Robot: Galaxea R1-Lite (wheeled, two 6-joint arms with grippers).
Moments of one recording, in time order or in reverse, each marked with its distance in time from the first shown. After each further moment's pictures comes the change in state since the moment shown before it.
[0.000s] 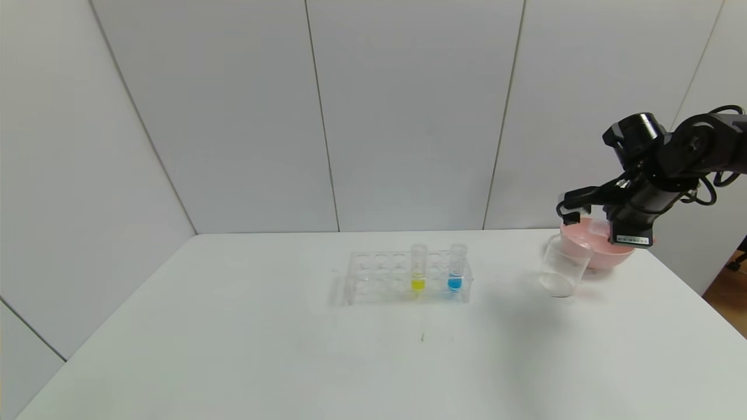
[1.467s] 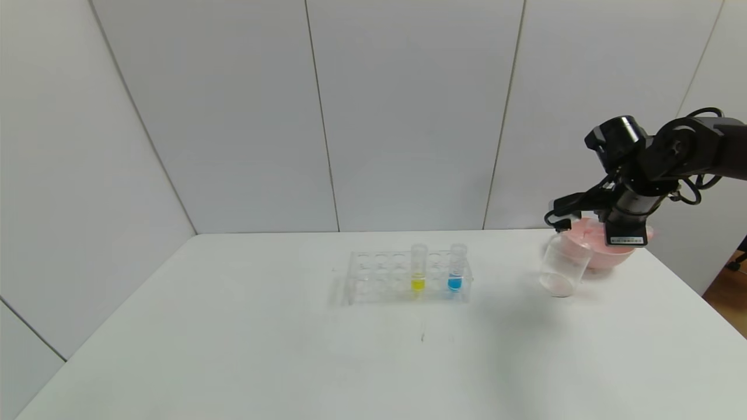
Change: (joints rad) left arm 0.000 0.000 0.000 0.000 0.000 0.000; right arm 0.054 0.011 0.000 -0.008 -0.140 -0.049
